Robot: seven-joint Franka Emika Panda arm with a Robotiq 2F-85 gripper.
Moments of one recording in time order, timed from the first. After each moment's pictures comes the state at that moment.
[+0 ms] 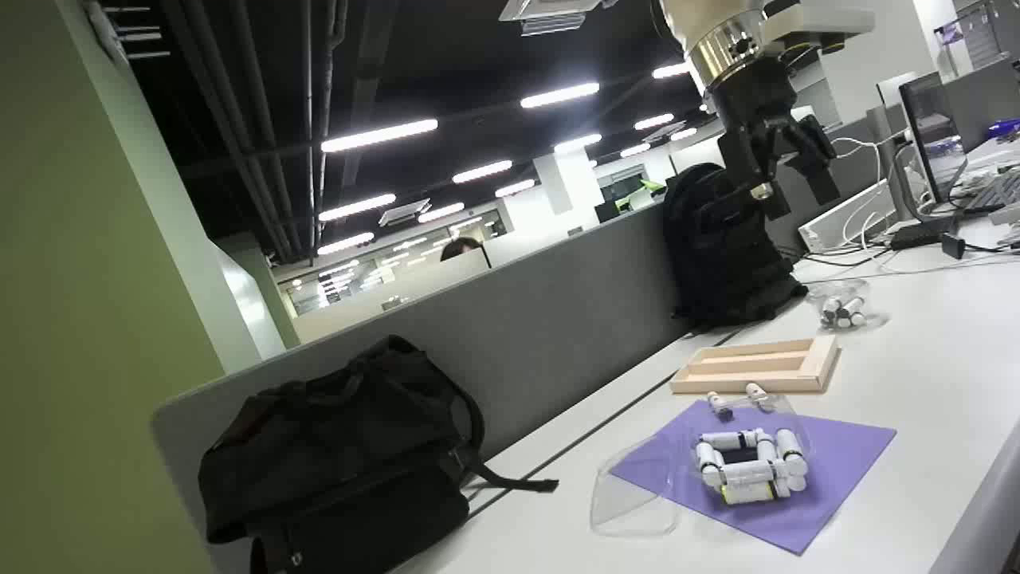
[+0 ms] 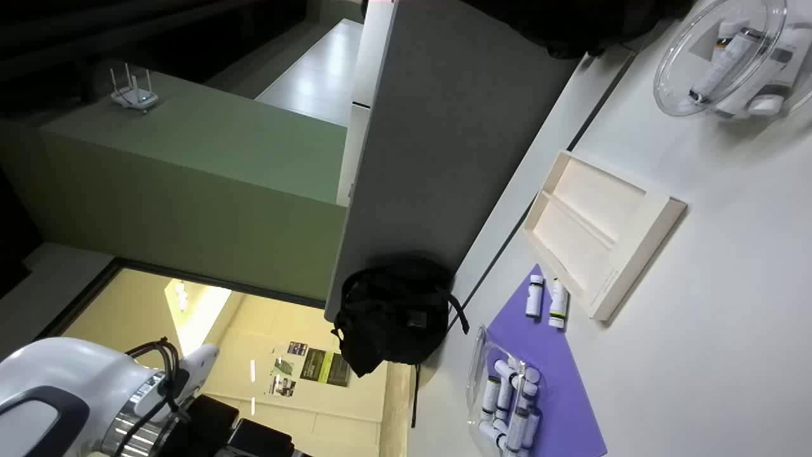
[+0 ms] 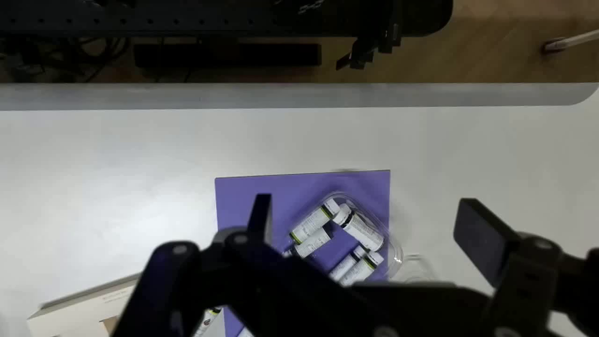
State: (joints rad) arm 0.10 -0.59 0.08 -2.60 0.21 1.87 0.11
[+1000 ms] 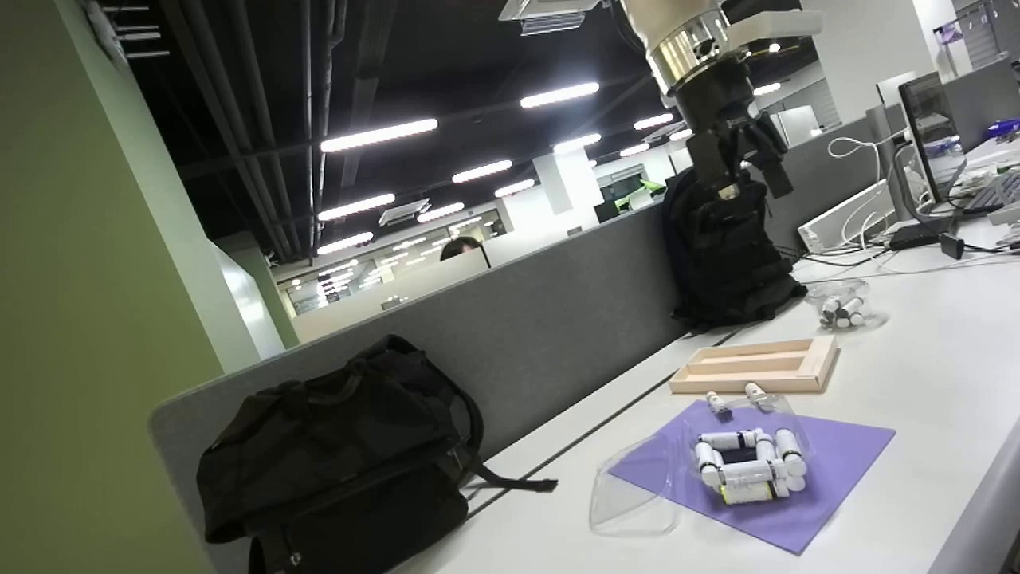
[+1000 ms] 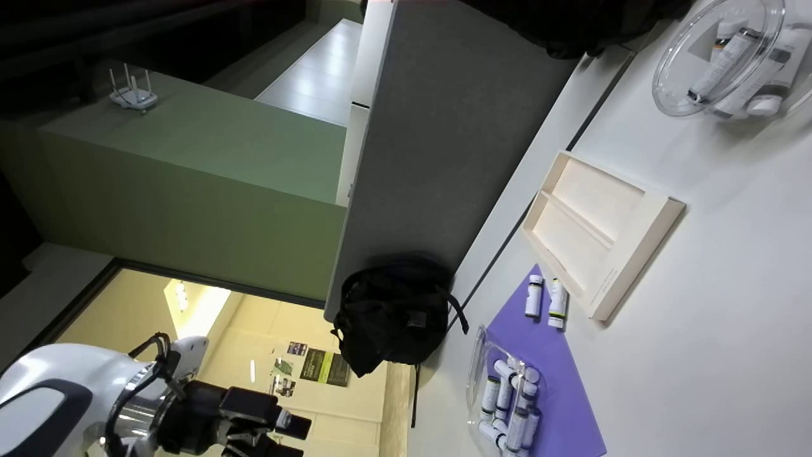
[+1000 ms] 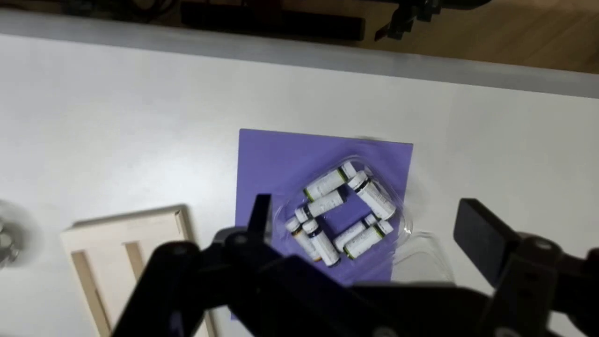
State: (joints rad) arm 0.10 -0.51 0.16 -2.48 0.10 1.89 0.11
